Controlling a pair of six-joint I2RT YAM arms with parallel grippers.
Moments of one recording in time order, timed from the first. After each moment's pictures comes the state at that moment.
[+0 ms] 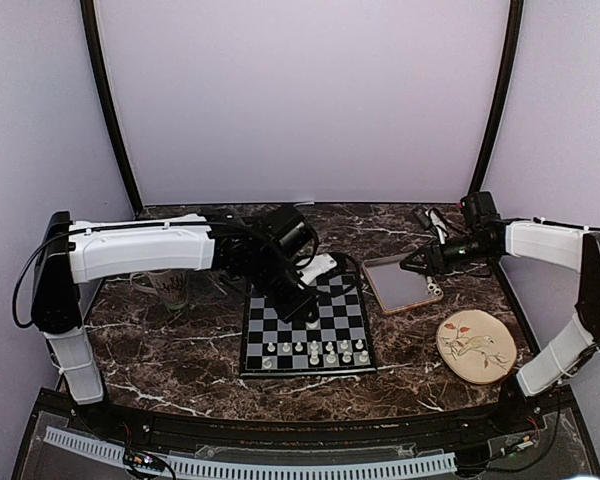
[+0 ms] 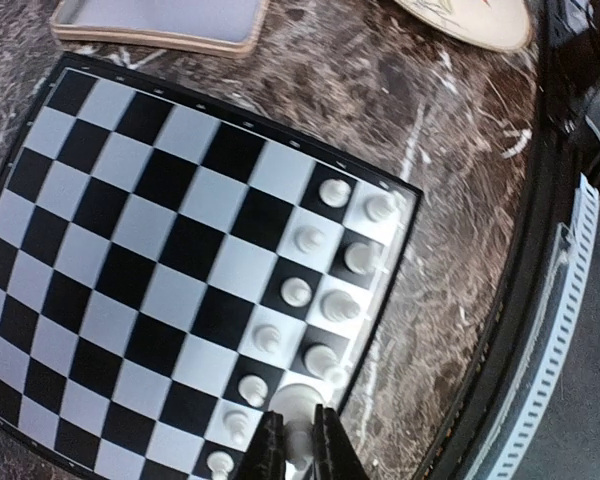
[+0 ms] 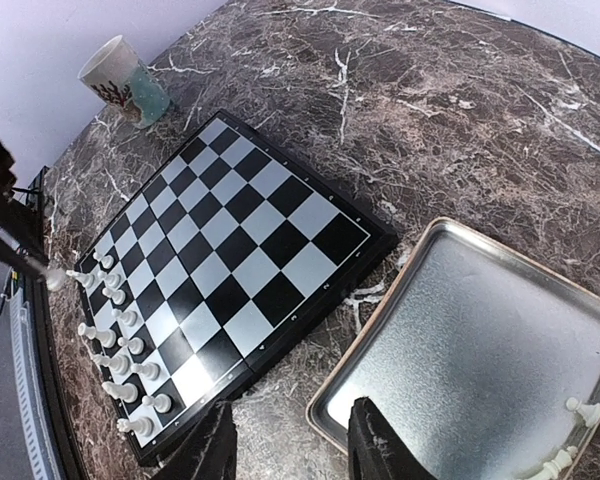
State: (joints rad) left arm -0.99 1.88 1.58 -0.77 0.20 -0.01; right arm 0.16 1.50 0.95 -0.38 -0.84 -0.30
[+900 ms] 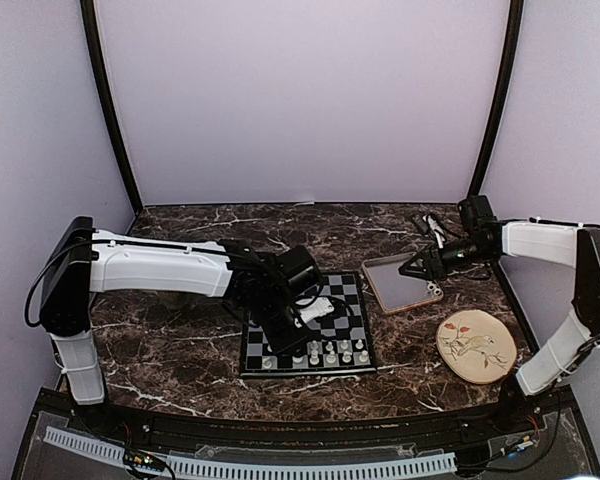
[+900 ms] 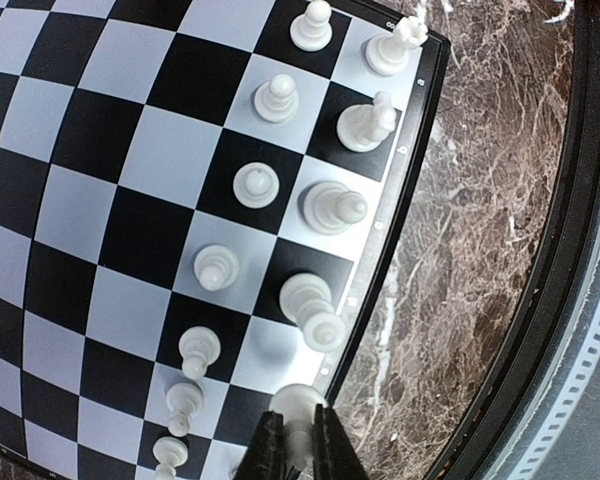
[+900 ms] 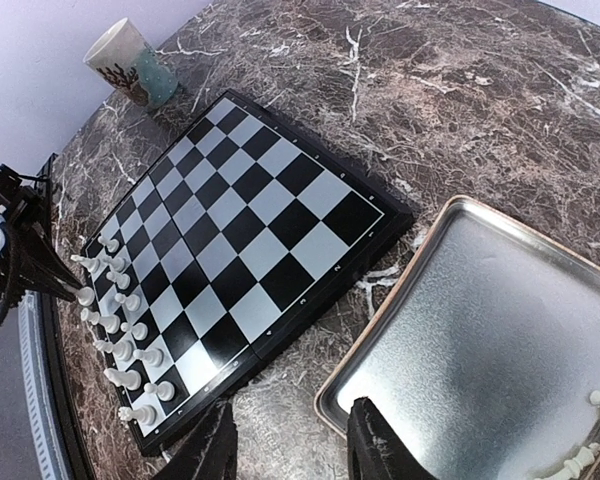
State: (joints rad) left arm -1.08 1.89 1.43 -0.80 0.17 0.05; right arm 0.16 1.54 0.96 -0.41 -0.86 -0.34
